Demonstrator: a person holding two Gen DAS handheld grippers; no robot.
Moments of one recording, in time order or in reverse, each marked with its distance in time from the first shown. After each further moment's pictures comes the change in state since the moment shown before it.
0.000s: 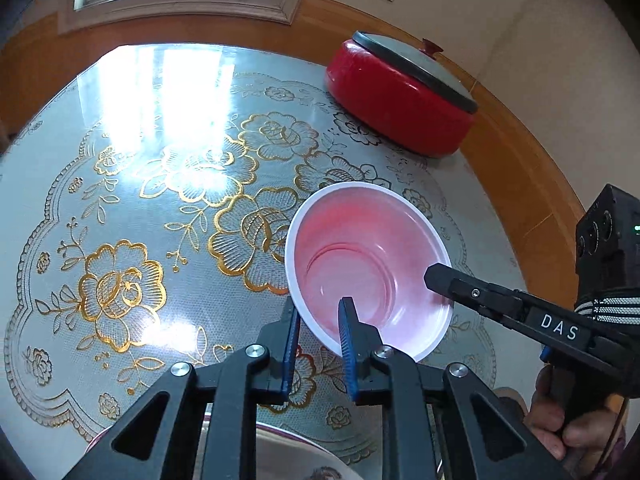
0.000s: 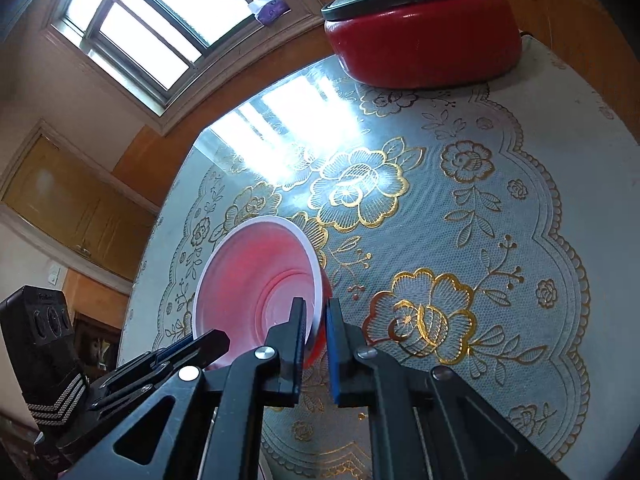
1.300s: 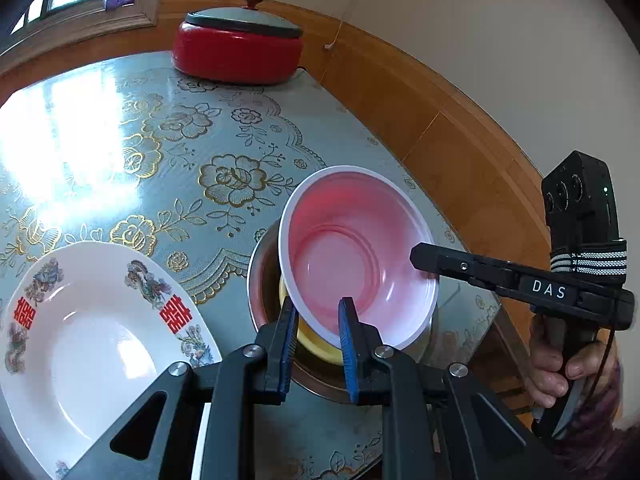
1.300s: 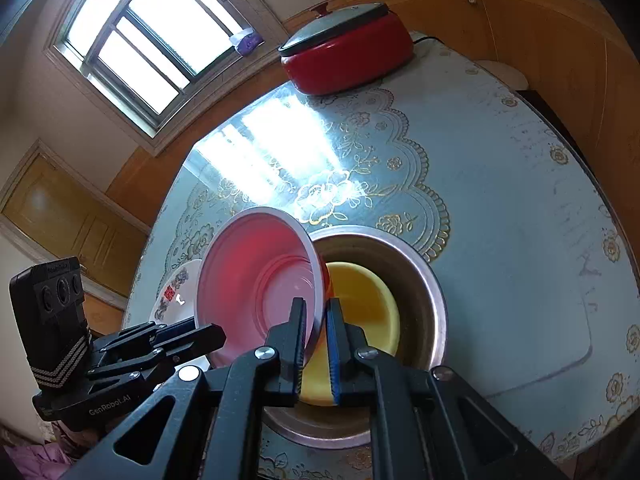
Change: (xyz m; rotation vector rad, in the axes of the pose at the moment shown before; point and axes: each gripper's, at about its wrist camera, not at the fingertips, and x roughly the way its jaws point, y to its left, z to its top) left arm -0.072 -0.099 -0.131 0.321 0.121 -0.263; right arm -0.155 -0.044 -0.153 0.072 -0.089 -0.057
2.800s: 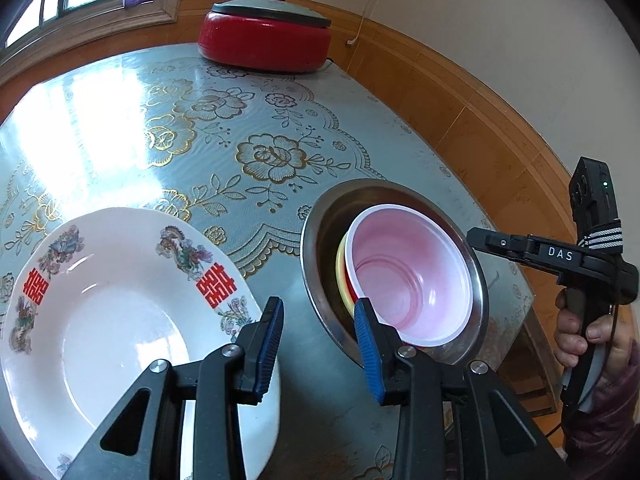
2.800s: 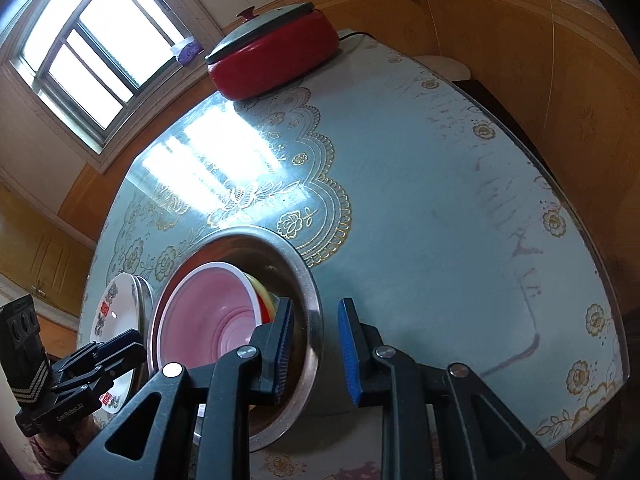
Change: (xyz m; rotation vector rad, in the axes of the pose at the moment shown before) left arm 0.013 0.028 -0.021 -0.007 0.000 0.088; right arm -0.004 -0.059 -0.010 0.086 -0.019 -0.181
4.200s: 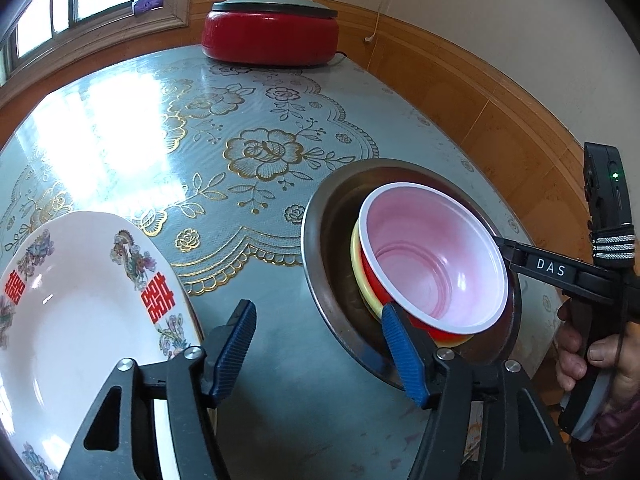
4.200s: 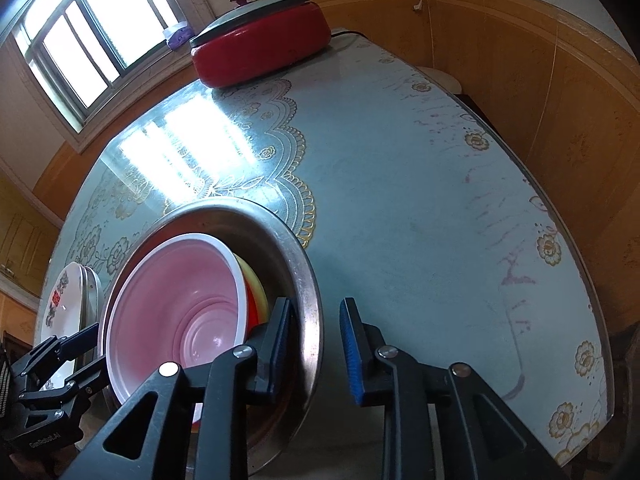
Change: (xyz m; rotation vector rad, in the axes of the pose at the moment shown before) left arm 0.038 -0.028 0.005 0.004 -0.011 0.114; right arm 0.029 -0.010 0.003 -0.086 -0.016 -0.126
